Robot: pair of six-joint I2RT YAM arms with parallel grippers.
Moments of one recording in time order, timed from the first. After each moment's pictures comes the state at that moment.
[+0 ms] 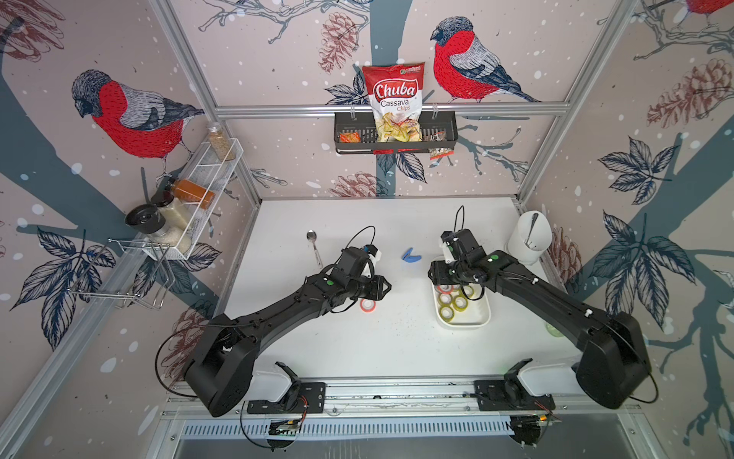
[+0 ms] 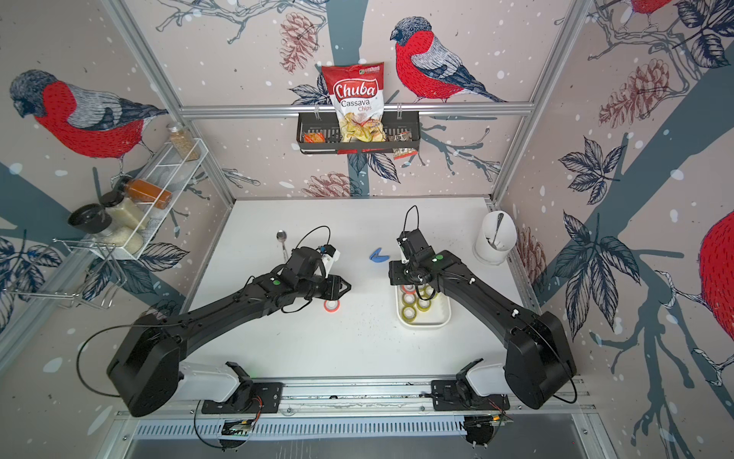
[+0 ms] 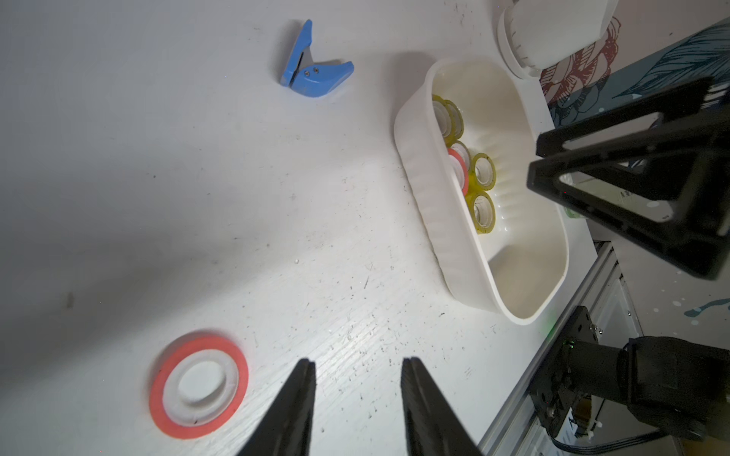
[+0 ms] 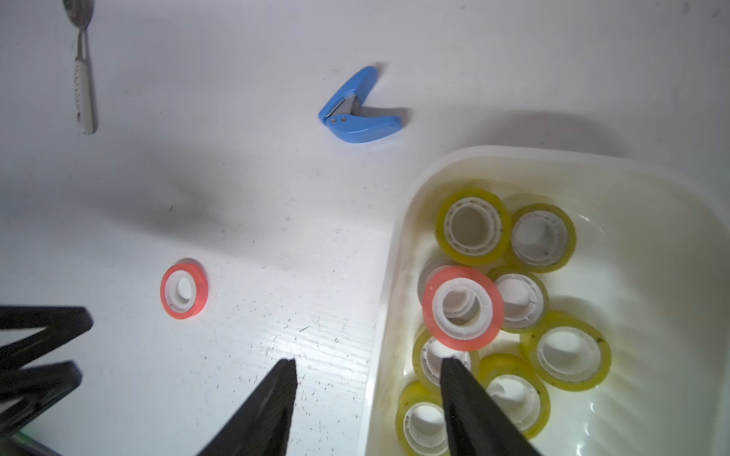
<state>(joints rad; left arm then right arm) -0.66 1.35 0.82 -0.26 0.31 -0.50 0.63 1.37 1.05 -0.67 -0.03 0.36</state>
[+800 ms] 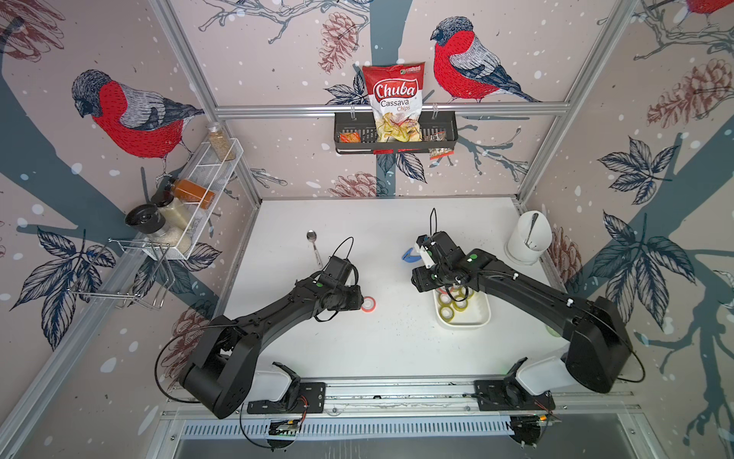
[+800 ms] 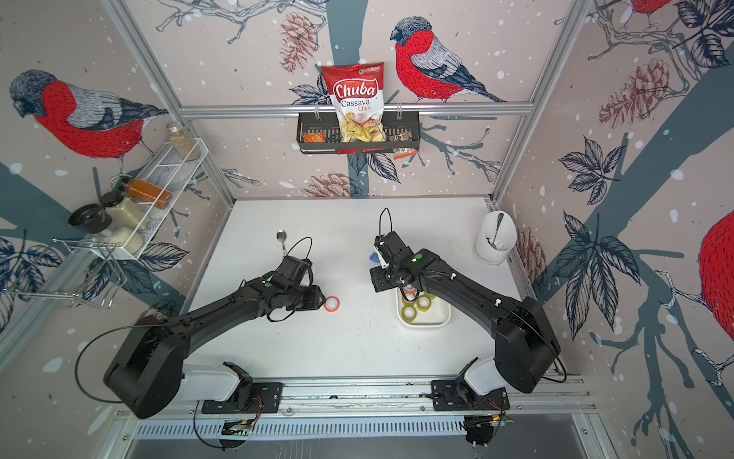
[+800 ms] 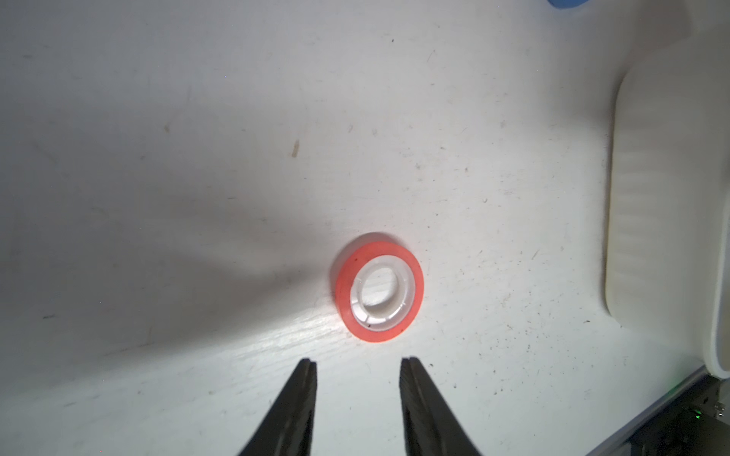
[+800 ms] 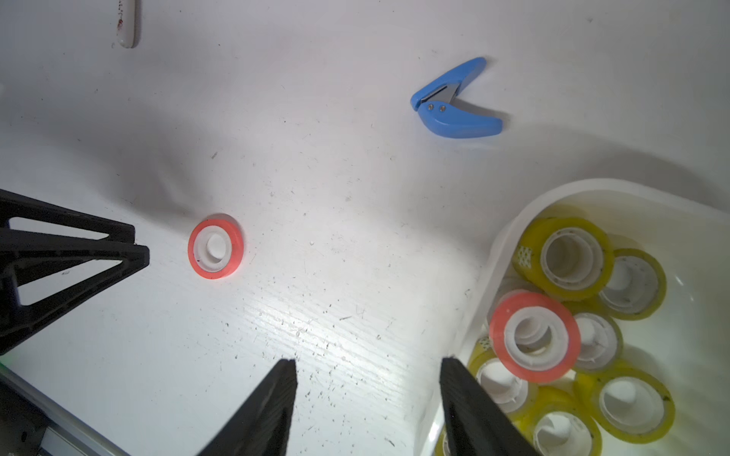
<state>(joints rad) -0.54 1.37 0.72 -0.44 0.19 -0.54 0.75 1.47 1.12 -0.69 -0.01 0.30</state>
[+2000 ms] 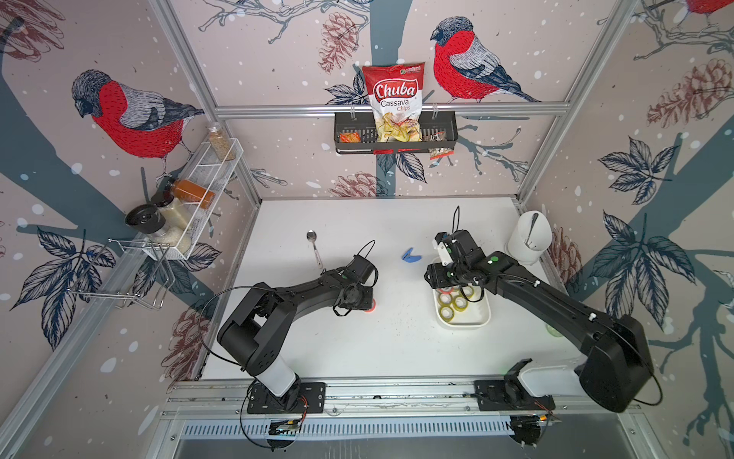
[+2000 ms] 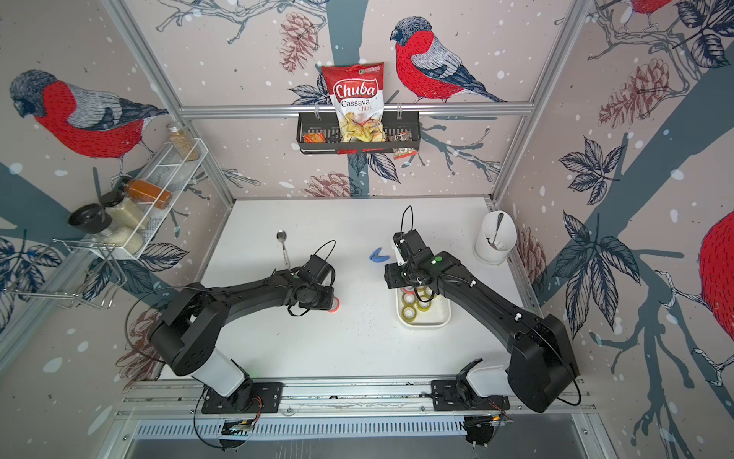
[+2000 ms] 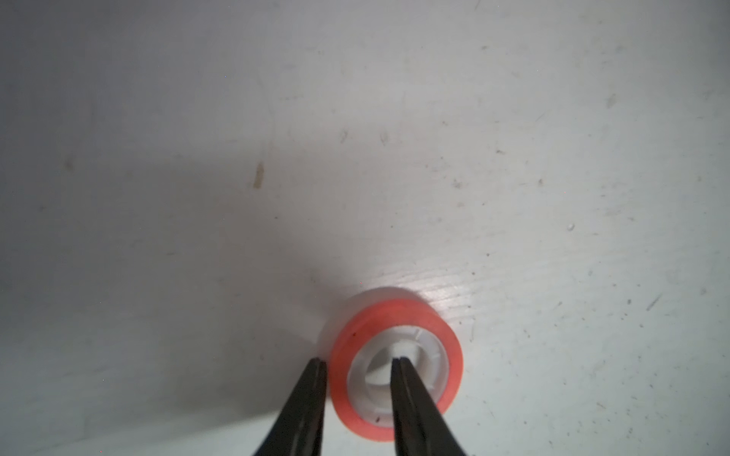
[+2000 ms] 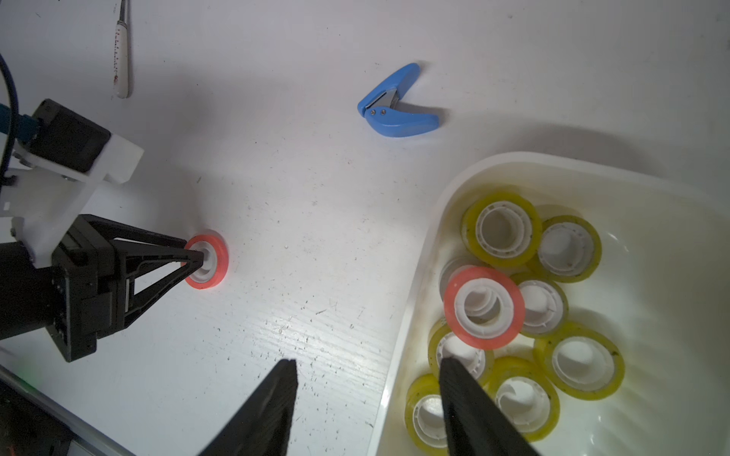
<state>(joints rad) -0.65 1.63 0.87 -0.46 0.03 -0.53 0.63 1.35 1.04 -0.68 -0.05 0.31</state>
